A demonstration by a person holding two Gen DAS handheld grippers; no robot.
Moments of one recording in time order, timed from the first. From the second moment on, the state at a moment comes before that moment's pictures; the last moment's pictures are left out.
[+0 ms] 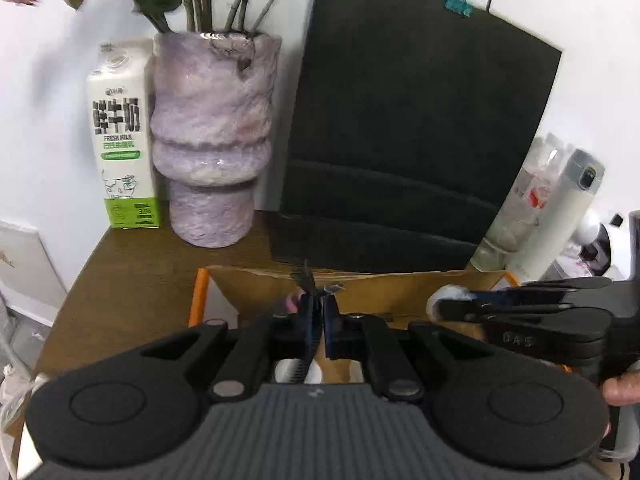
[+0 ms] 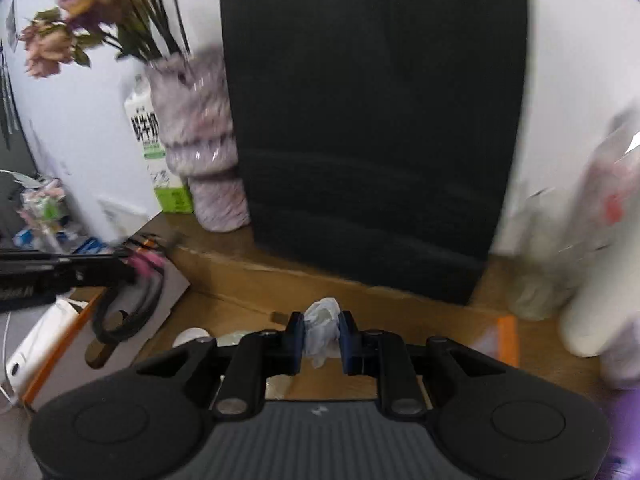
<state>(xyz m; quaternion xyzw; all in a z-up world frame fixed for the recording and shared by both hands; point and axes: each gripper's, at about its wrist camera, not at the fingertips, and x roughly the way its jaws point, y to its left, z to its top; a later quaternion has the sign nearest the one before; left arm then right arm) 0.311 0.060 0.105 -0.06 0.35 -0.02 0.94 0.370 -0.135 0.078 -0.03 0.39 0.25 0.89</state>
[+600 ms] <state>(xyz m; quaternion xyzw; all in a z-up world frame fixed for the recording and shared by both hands) 0.255 0.074 0.126 -0.06 0.34 0.05 0.94 0.316 -0.165 0.104 -0.02 0.39 0.20 0.90</state>
